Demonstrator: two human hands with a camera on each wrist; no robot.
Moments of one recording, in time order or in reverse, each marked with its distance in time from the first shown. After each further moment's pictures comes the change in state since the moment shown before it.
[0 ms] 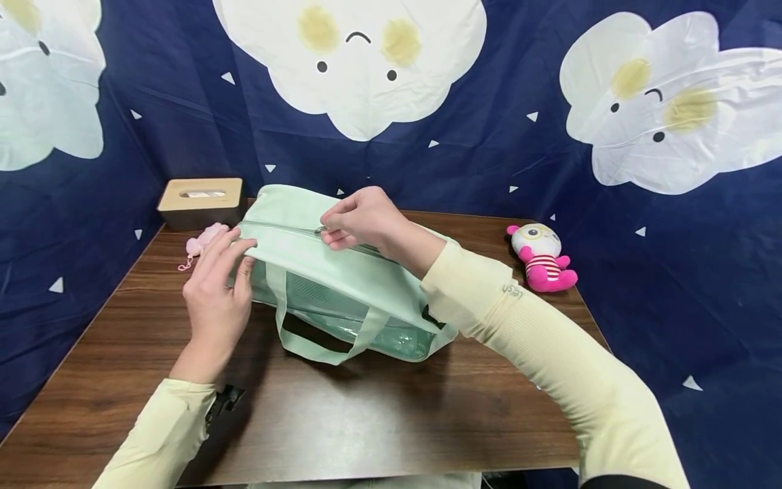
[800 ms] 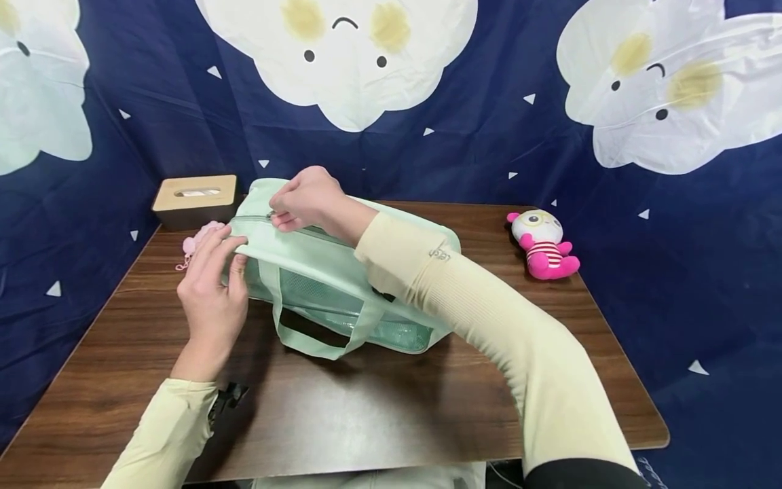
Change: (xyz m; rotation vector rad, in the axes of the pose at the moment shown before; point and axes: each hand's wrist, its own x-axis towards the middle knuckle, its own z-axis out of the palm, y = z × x) left_hand 0.000 0.003 0.010 -0.019 0.043 0.005; right_hand 0.040 -0.019 0.037 0.003 -0.058 -0.009
